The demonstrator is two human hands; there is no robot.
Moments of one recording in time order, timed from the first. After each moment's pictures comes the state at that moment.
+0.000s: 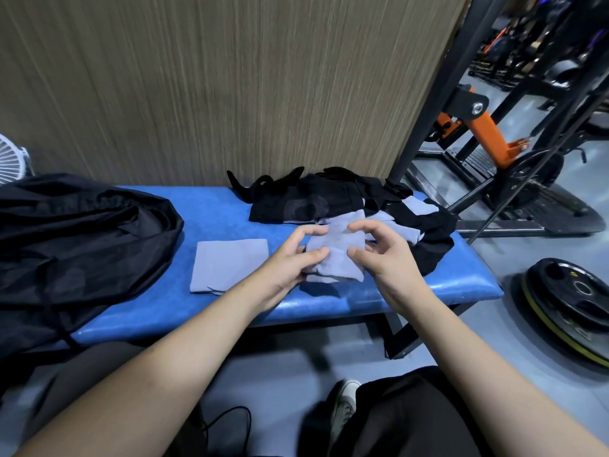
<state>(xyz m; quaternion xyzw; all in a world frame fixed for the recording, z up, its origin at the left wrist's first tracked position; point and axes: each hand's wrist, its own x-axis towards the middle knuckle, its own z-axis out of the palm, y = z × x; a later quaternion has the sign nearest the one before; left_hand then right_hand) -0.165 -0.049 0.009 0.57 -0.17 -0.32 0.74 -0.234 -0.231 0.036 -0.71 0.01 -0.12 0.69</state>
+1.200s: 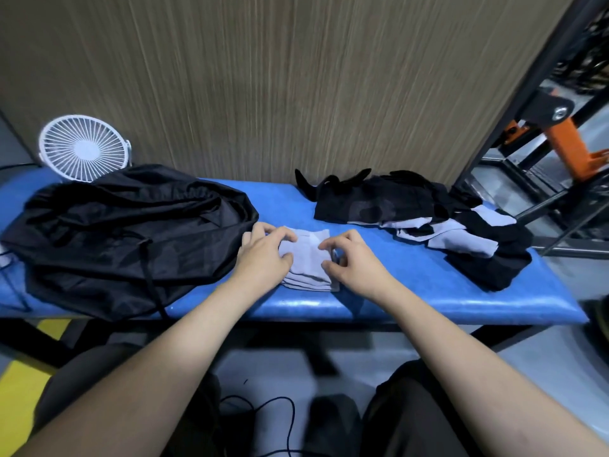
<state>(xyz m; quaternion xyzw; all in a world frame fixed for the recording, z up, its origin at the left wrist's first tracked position) -0.134 0.084 -0.004 0.93 -0.12 -0.01 0.35 -0.165 -0.119 -0.004 -0.94 -0.04 -0.01 0.35</state>
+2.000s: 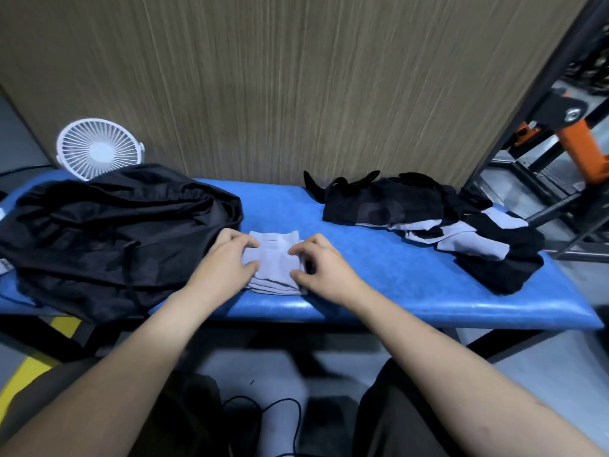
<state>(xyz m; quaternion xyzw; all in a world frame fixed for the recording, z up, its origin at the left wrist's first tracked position) -0.137 0.155 -0.006 0.94 -0.10 -0.01 0.32 -0.157 -0.061 -0.012 -0.93 -0.11 0.00 0.35</state>
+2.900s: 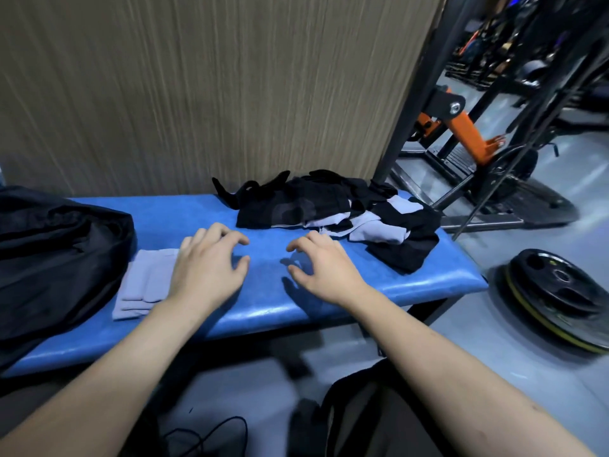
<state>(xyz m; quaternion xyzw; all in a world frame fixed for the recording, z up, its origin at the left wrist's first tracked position) -0.141 0.031 0.008 0.94 -0.22 0.18 0.19 -0.197 -0.188 0.005 -0.98 -0.05 -0.11 0.17</state>
